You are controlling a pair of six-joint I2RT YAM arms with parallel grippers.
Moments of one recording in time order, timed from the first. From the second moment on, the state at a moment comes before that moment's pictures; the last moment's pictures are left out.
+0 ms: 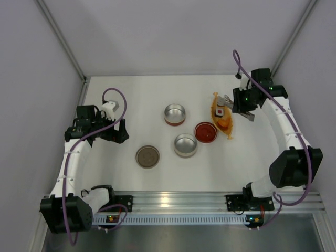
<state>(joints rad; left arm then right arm) 0.08 1.07 0.96 -0.77 0.48 0.26 0.06 1.51 1.46 -0.94 -0.17 -0.12</state>
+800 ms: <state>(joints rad) 0.08 1.10 0.96 -0.77 0.48 0.24 0.37 1.71 1.76 -0.97 -0.30 -0.18</state>
